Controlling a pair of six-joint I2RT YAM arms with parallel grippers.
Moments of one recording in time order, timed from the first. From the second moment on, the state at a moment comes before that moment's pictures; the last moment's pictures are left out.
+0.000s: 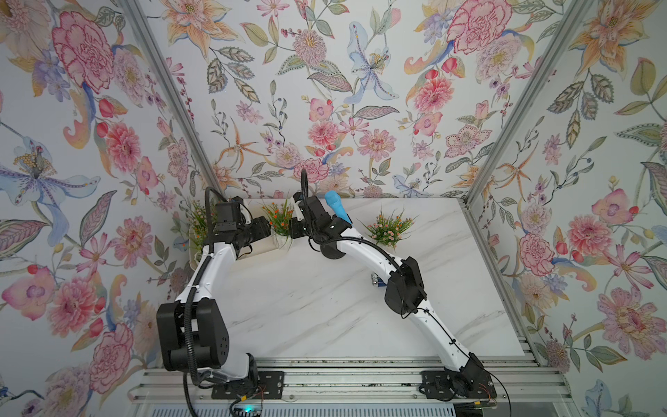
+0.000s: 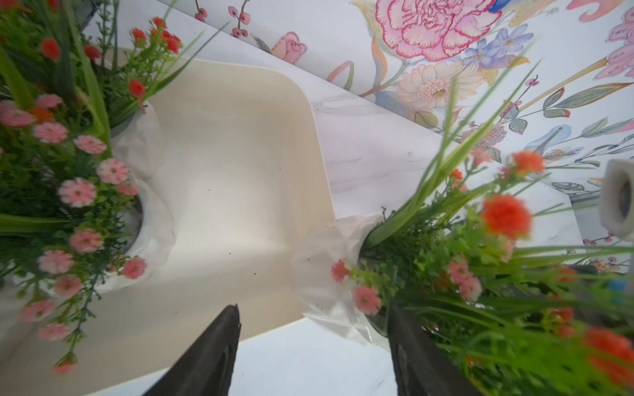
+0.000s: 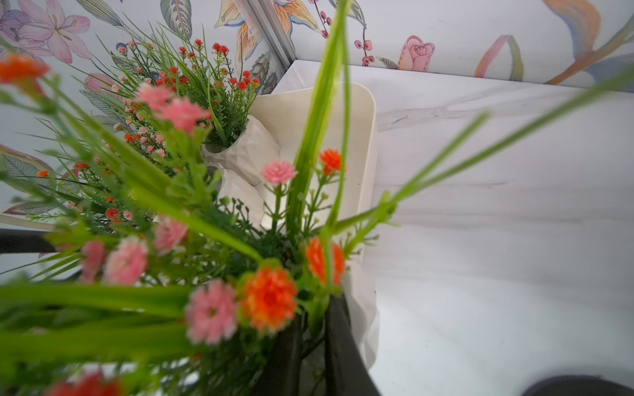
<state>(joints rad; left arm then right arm) 0.09 1.48 1.20 -0.41 0.25 -0.32 0.86 2.59 2.55 -0.48 -0.08 0.43</state>
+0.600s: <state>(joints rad) 0.12 1.46 1.20 -0.48 0.26 -0.29 0.85 2.59 2.55 -0.48 -0.13 0.42</state>
